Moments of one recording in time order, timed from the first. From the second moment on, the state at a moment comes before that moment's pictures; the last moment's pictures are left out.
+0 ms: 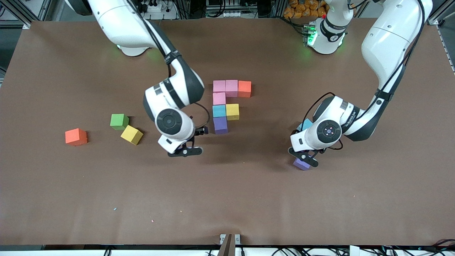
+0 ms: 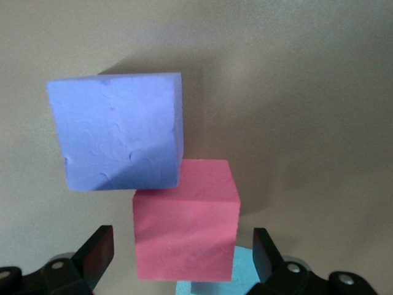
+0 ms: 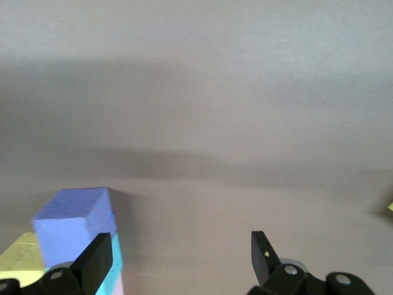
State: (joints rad) left arm 0.12 0.68 -0.53 -1.73 0.45 2.11 -0.04; right arm 0.59 0.68 -0.11 -1.38 0.16 1.84 0.37
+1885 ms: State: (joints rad) left arm 0.11 0.66 -0.63 -1.72 0.23 2.09 -1.38; right arm 0.33 0.42 -0.10 -2.01 -0.12 2.30 -0.39
